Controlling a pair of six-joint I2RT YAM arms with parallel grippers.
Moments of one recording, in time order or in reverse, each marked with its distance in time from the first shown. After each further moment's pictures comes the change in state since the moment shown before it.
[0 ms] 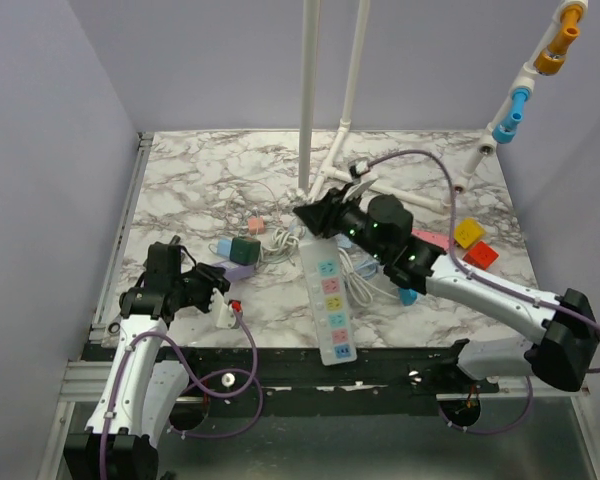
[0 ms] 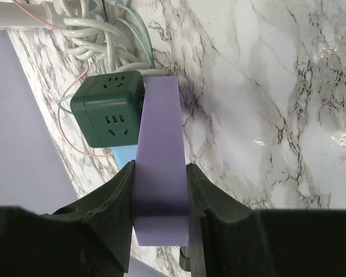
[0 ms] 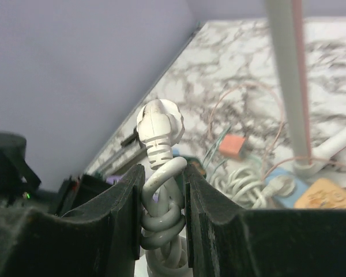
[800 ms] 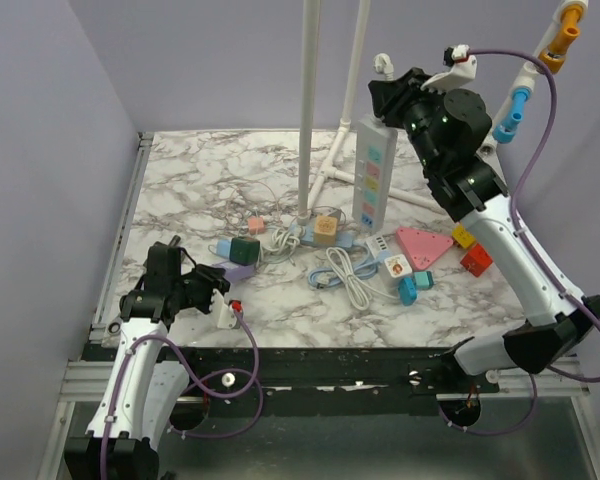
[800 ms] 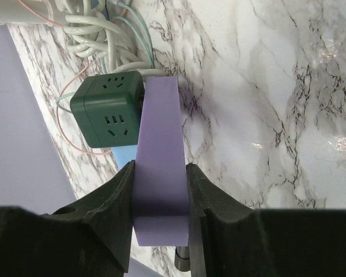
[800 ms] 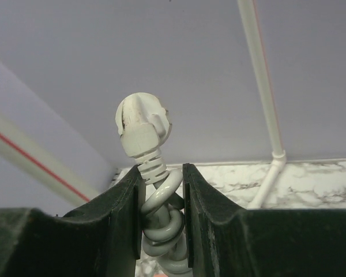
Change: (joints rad) left arm 0.000 -0.022 -0.015 0.008 0.004 -0.037; right arm -0.369 0.091 0.686 -0.372 0.123 -0.062
